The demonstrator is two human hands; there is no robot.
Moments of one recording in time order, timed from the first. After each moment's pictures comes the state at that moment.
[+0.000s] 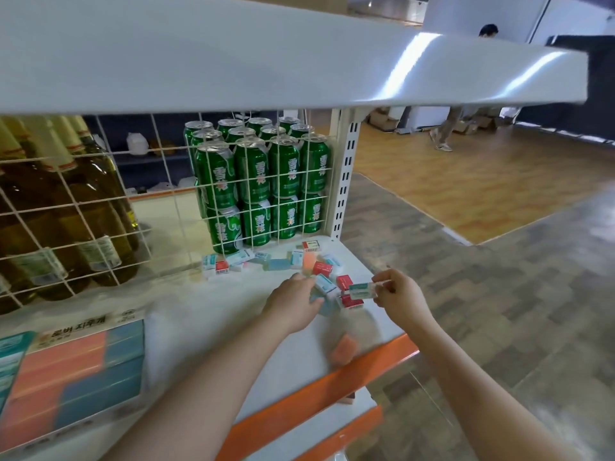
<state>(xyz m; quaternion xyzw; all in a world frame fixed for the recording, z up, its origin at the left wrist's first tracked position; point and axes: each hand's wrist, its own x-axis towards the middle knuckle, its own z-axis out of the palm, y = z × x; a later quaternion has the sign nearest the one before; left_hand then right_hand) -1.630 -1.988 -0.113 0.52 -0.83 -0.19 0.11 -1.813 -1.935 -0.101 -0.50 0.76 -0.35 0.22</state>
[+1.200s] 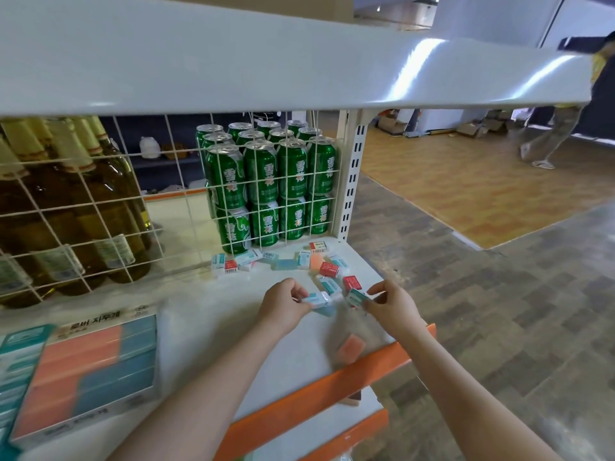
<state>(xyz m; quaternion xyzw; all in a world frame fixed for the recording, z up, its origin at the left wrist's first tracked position) -1.610 -1.982 -0.129 0.59 -0.66 -0.36 0.29 -1.796 -1.930 -0.110 -0.50 0.76 -0.32 0.25</state>
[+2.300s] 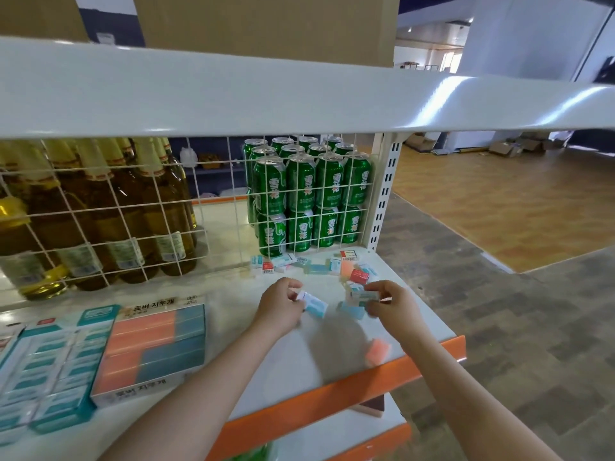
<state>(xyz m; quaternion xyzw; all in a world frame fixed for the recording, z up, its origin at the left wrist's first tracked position) -1.553 -1.956 -0.104 0.61 -0.60 -0.38 0.35 -1.747 -1.926 -0.095 -0.52 0.68 -0.41 0.31</state>
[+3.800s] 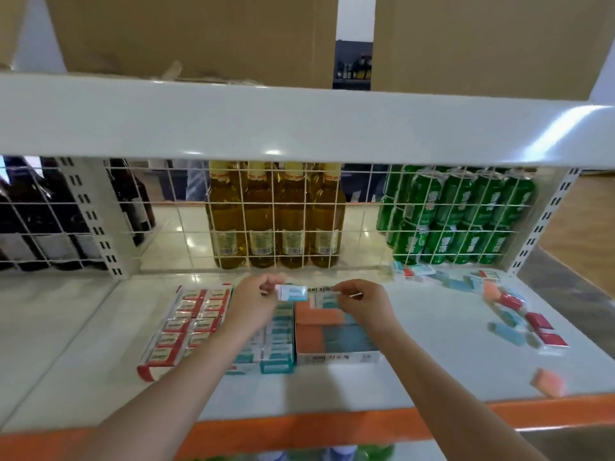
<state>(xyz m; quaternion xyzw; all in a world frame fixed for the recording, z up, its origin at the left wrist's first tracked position) -1.276 -1.875 -0.070 0.70 -0.54 -0.22 0.42 -1.458 -1.915 -0.078 -0.63 0.55 -0.38 0.40</state>
